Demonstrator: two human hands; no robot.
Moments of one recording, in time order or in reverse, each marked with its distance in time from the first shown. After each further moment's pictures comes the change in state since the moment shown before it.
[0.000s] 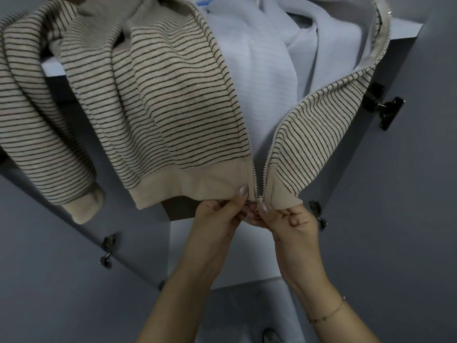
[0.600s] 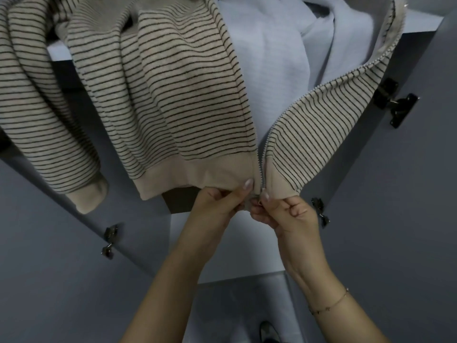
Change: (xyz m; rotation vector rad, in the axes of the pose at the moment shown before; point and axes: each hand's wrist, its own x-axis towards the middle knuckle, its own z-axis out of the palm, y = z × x) left_hand 0.010 0.008 -0.020 0.159 -0.116 0.003; right_hand 0.007 0.005 0.000 -0.017 0.064 0.136
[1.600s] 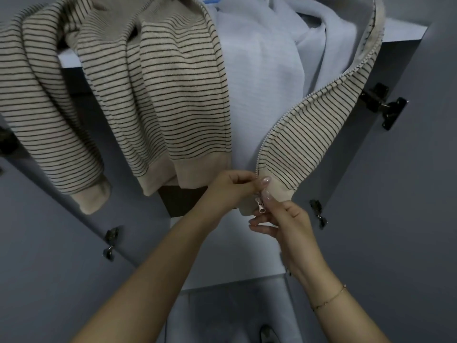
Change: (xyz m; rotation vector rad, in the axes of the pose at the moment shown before) left_hand 0.033 0.014 0.007 0.440 -0.116 -0.086; right_hand 0.004 0.009 -0.012 -0.139 0.041 0.188
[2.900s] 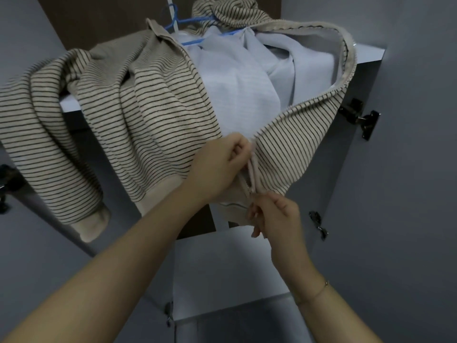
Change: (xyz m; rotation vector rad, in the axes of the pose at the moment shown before) left_hand 0.036 0.073 -0.012 0.927 0.248 0.496; right_hand 0.006 -0.027 0.025 -0.127 0.075 -0.283
